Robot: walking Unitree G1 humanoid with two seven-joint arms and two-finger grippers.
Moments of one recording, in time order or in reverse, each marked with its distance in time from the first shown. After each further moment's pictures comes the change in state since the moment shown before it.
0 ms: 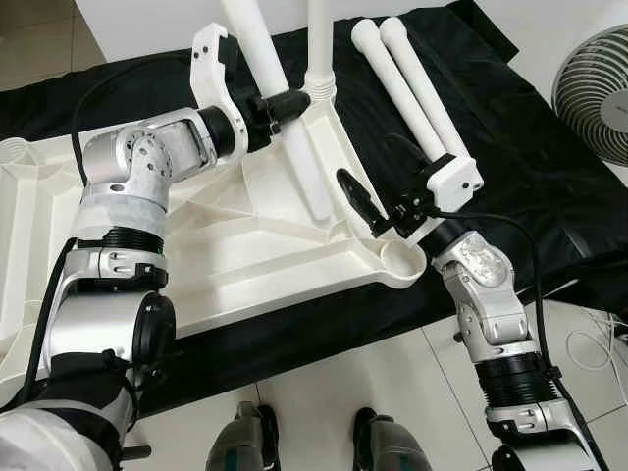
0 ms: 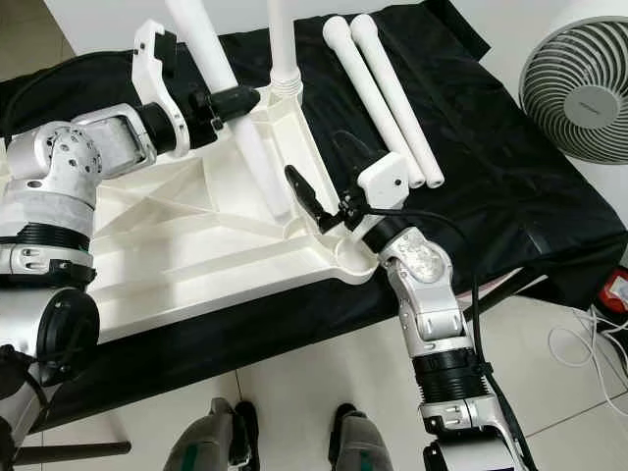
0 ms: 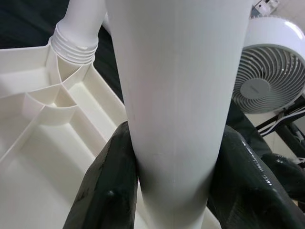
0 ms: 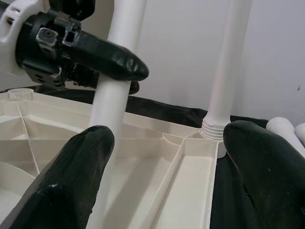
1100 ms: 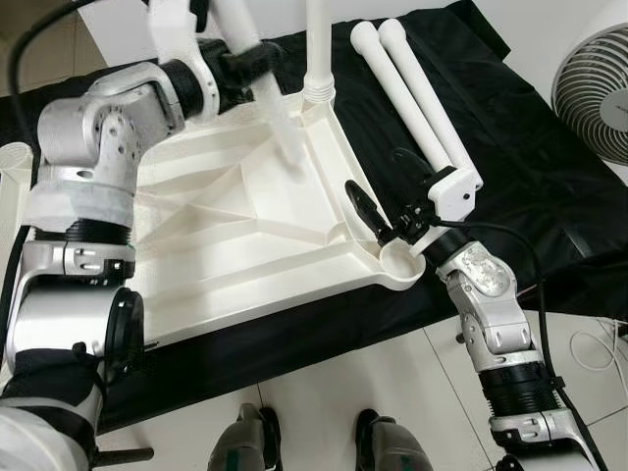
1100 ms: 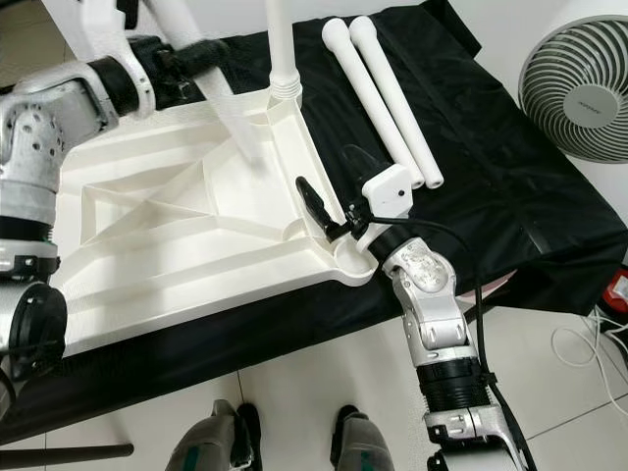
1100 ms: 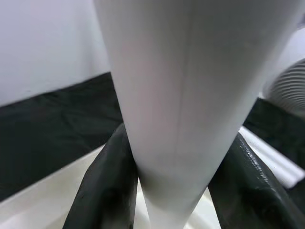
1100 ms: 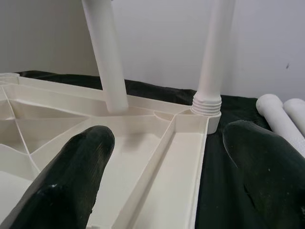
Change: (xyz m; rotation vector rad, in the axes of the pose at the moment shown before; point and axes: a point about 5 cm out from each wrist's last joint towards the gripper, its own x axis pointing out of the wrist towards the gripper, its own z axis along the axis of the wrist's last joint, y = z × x) left arm -0.021 -0.007 0.044 0.413 -0.173 0.148; right arm -0.013 0.000 -0.014 0.003 0.072 -0.044
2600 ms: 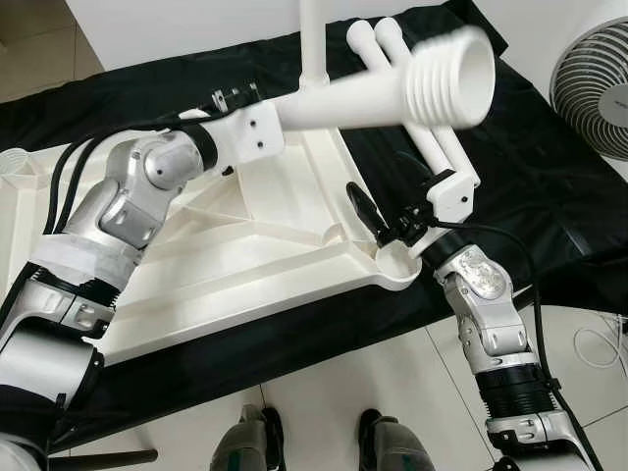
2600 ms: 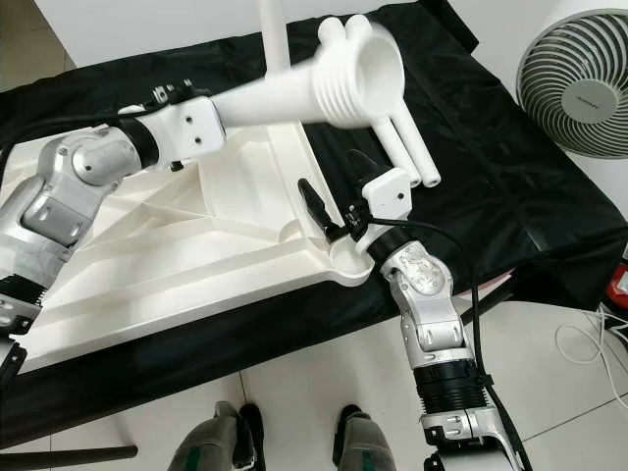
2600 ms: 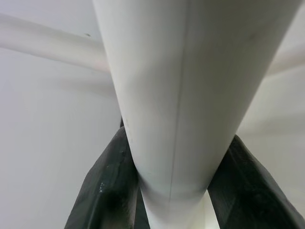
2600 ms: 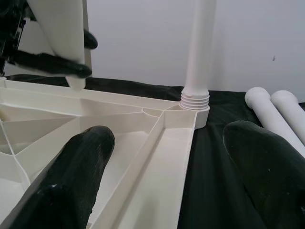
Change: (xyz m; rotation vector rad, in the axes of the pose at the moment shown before) left arm -0.005 -0.018 -0.065 1.239 0.264 -0.136; right arm 0.001 -0.001 -0.003 0.012 0.008 -0.030
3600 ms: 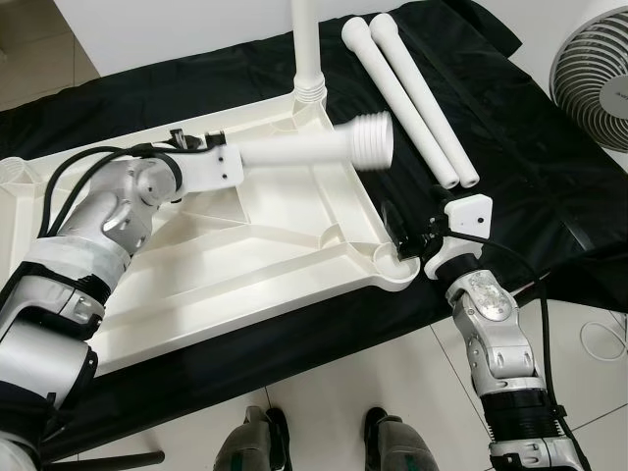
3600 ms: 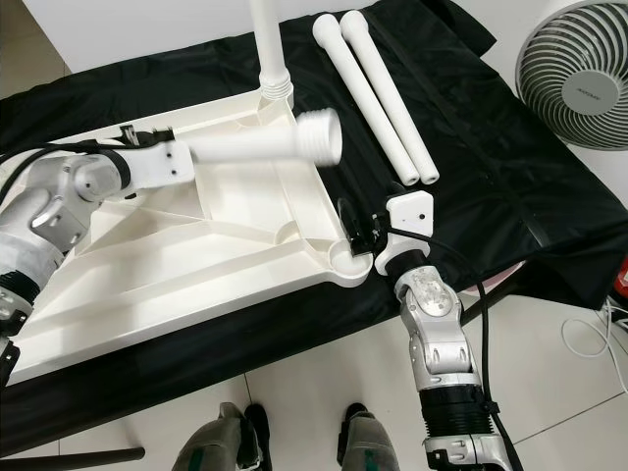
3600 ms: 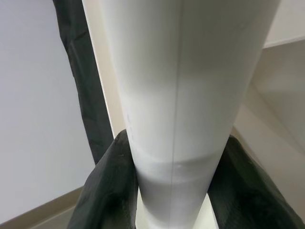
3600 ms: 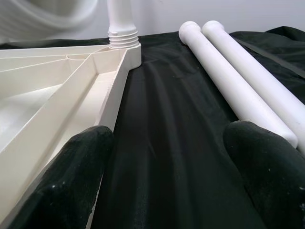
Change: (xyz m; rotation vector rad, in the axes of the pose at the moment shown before) left arm -0.002 -0.032 -0.064 0.096 0.403 -0.172; right arm -0.031 -0.010 -0.025 0.039 0.184 -0.267
